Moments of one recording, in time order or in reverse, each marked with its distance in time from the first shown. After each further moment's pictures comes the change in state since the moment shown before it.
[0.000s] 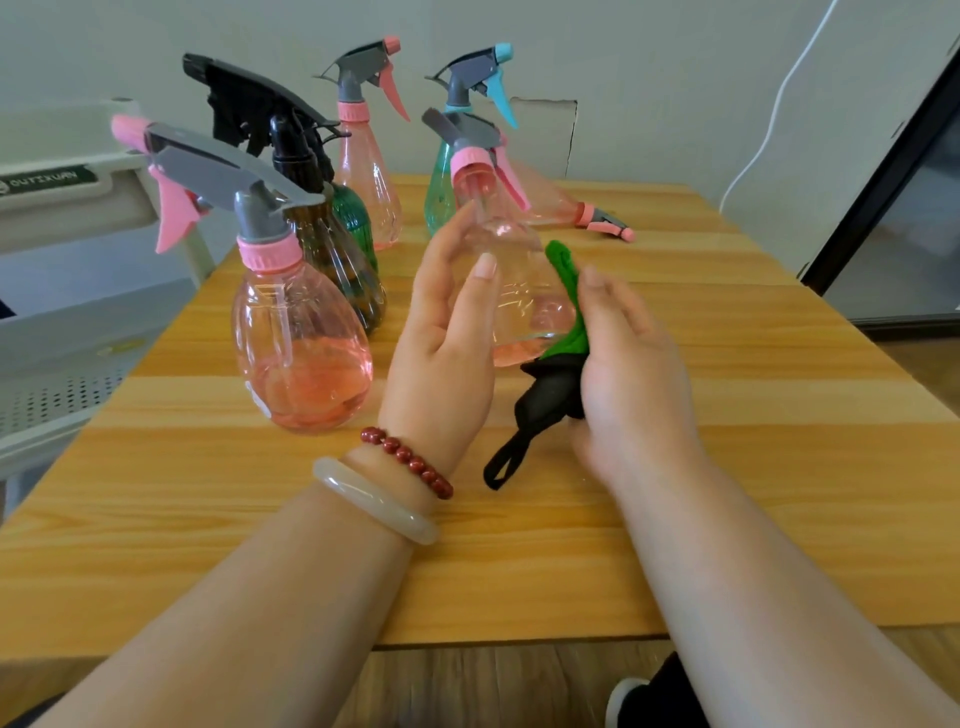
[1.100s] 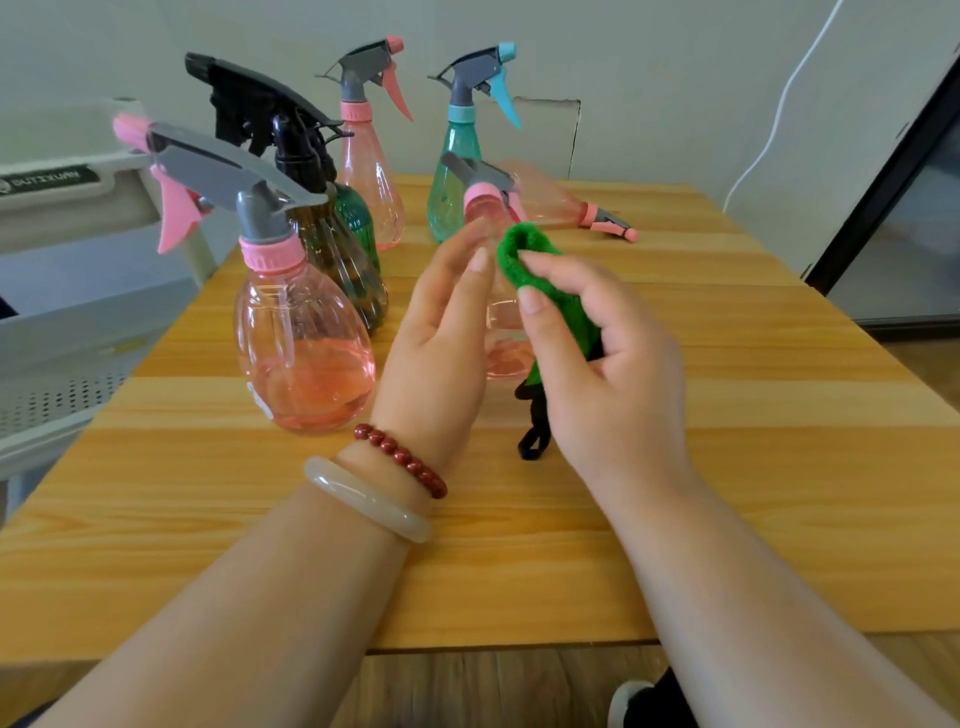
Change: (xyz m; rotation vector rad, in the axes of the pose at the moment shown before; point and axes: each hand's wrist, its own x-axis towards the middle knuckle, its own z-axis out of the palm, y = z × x) left_hand 0.006 -0.004 -0.004 -0.124 -0.038 -0.103; right_hand -0.005 0.008 -0.001 -0.518 -0.038 -0.697
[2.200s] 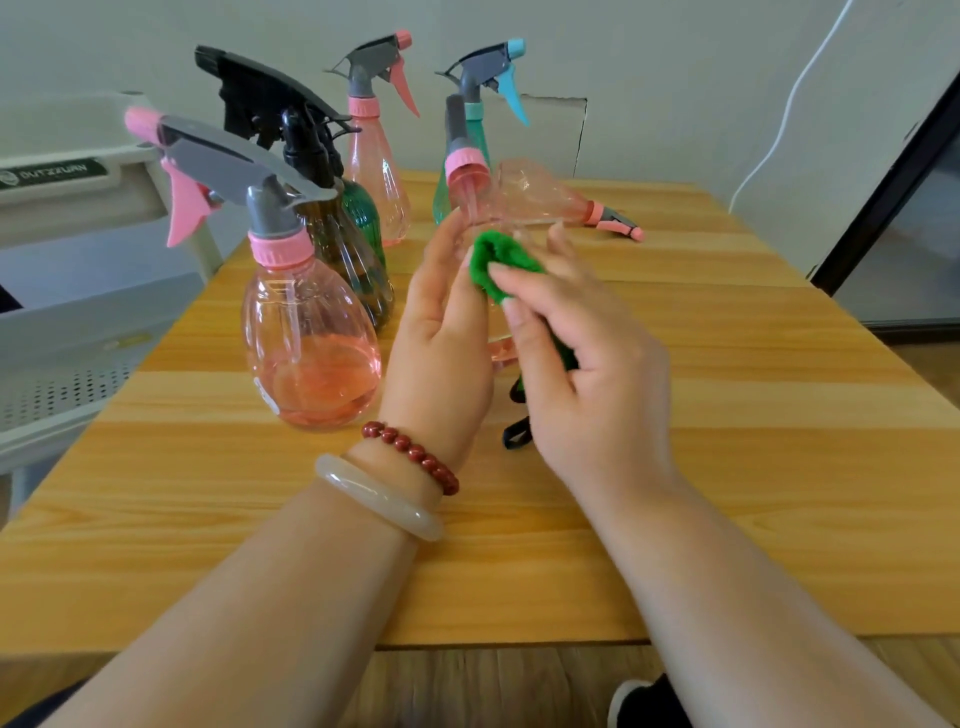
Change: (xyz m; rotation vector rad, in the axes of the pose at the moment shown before) left_hand 0.002 -0.005 -0.002 0.003 0.073 0.011; right_hand -0.004 0.003 0.011 -0.049 -0.009 -0.162
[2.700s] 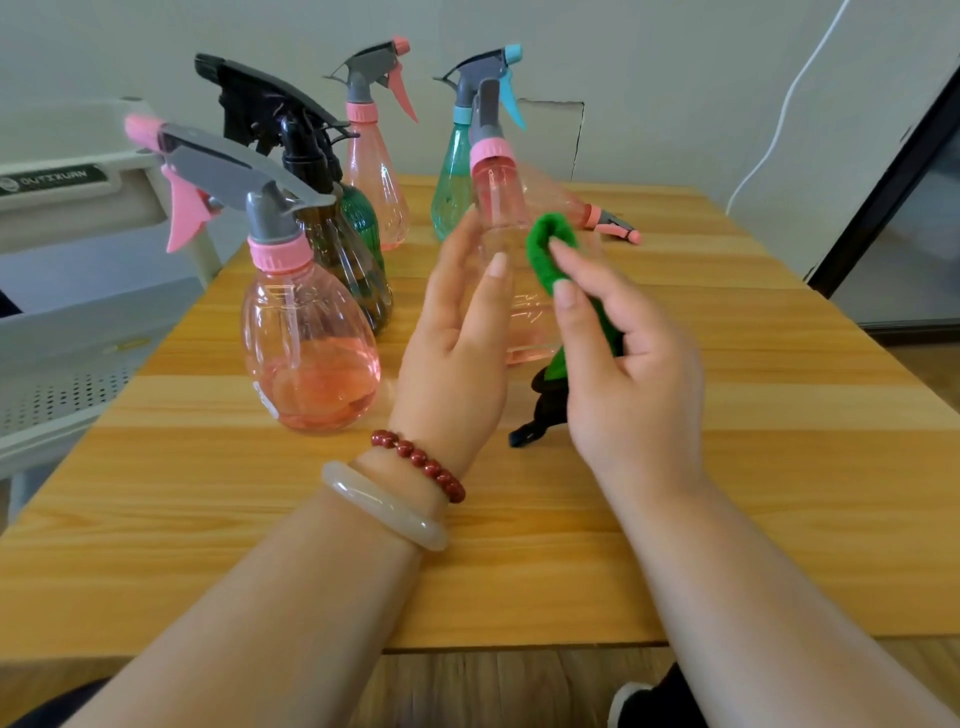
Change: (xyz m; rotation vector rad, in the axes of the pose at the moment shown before) left_hand -0.005 0.001 0.006 0.090 -0.028 0.003; right_hand 0.000 0.005 -0.012 0.112 0.052 0.241
